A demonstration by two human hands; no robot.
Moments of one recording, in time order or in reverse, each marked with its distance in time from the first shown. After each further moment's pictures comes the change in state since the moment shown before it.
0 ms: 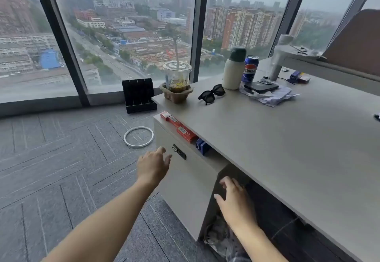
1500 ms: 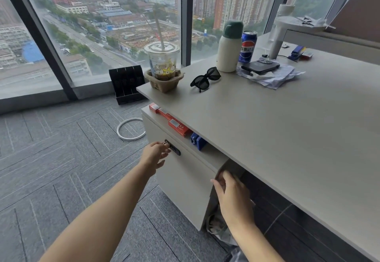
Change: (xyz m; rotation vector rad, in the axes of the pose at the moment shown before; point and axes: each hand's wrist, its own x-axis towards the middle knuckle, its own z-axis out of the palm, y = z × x) left_hand 0.042 0.021 0.007 -1.167 -0.457 -0.645; right_hand 0.020 0.004 0.028 0.198 0.168 0.068
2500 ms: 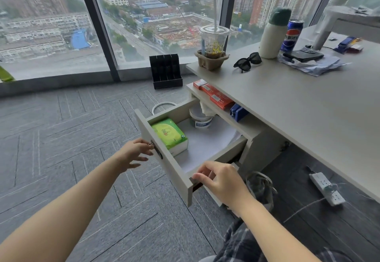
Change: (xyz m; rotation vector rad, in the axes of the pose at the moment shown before) left_hand -0.119 -0.055 -0.183 0.302 0.068 -0.076; right_hand -0.075 -0.073 0.016 0.186 -0.435 -0.470
